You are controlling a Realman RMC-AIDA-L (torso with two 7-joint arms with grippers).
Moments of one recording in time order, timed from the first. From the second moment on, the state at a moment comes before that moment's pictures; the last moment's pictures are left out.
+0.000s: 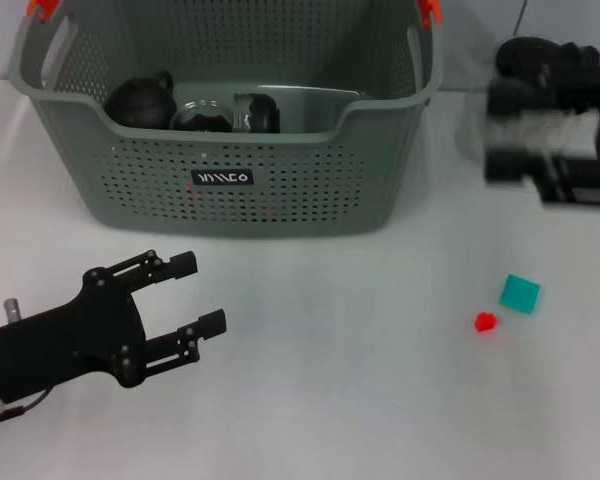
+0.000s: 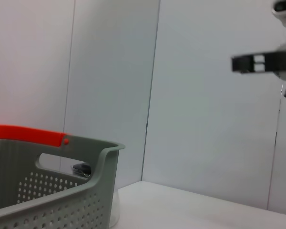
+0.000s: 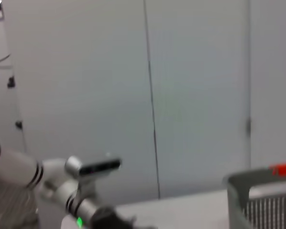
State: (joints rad) left arm -0.31 -2.14 0.45 0.60 1.97 1.81 -0.97; right arm 0.44 2.09 -0.78 -1.40 -1.68 -1.93 1.85
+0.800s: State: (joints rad) left arm -0.30 -2.14 0.44 0.60 1.97 1.81 -0.97; right arm 0.56 2.10 -0.89 -1.52 -2.60 -1.97 2.11
